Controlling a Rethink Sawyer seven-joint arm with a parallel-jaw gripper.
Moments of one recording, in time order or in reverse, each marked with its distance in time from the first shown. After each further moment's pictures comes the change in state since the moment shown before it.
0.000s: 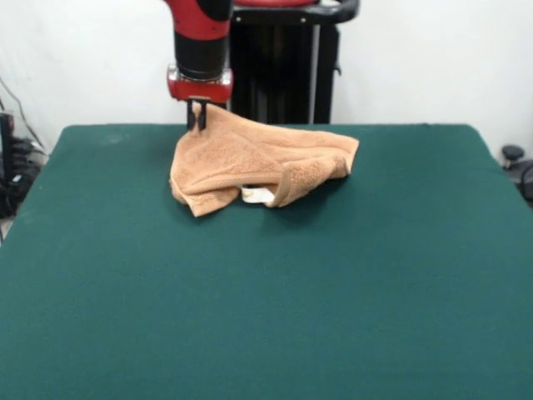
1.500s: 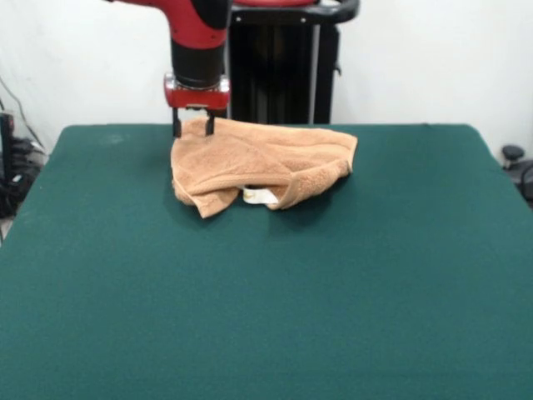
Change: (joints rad) arm 0.022 -0.014 0.032 -0.052 -0.039 0.085 0.000
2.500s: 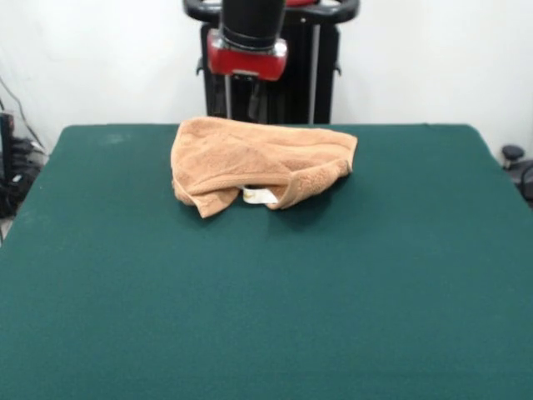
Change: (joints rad) arm 0.249 -0.247 0.001 0.008 0.282 0.195 0.001
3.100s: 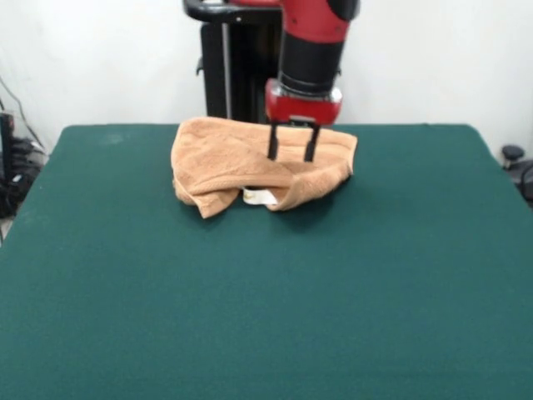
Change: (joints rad) arm 0.146 0.171 0.002 0.001 0.192 -0.262 0.046
